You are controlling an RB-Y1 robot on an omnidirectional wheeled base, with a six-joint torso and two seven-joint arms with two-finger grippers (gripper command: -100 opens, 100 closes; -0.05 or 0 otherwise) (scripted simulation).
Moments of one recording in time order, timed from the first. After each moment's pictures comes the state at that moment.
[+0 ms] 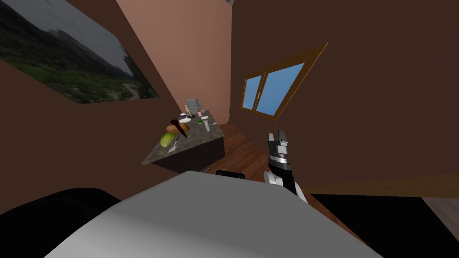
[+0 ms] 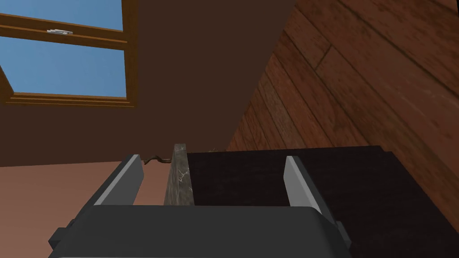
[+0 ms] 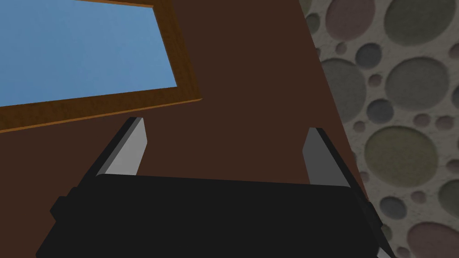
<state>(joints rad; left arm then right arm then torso) 0.78 1.06 -0.68 -1.99 0.50 -0.54 -0.03 0.53 -0.03 0.01 -2.22 0.07 -0.54 0.03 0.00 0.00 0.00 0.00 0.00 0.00</state>
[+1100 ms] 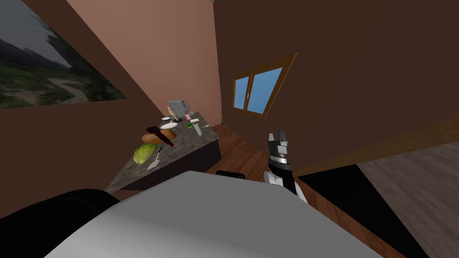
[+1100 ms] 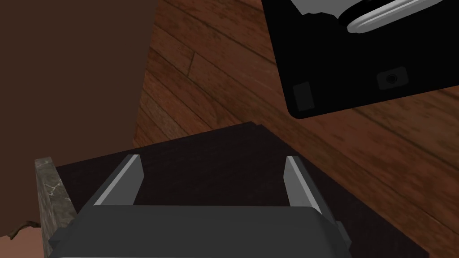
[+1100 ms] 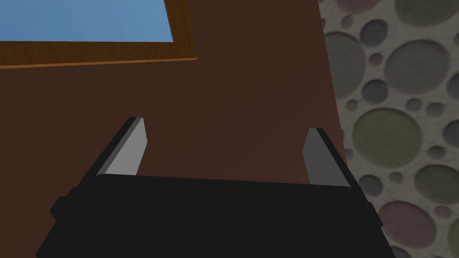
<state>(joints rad) 0.89 1.38 -0.80 -1.88 0.68 -0.52 -0.03 0.53 -0.03 0.01 -2.22 0.07 -0.54 0.03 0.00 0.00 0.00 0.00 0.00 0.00</state>
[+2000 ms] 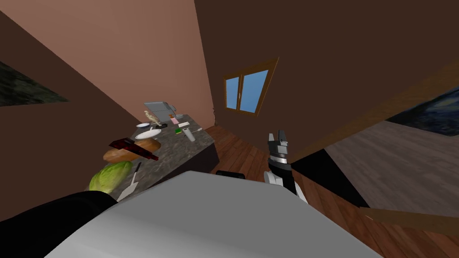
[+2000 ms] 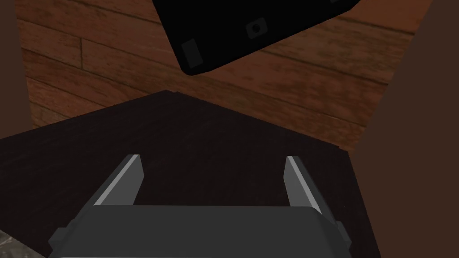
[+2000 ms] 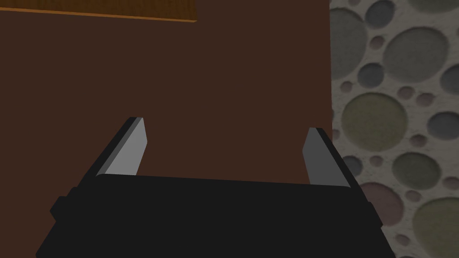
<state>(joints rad) 1.01 1.63 -0.87 -1.76 0.83 -0.51 -0.03 0.53 -0.03 0.01 -2.22 0.07 -0.54 0.03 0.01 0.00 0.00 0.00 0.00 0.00</state>
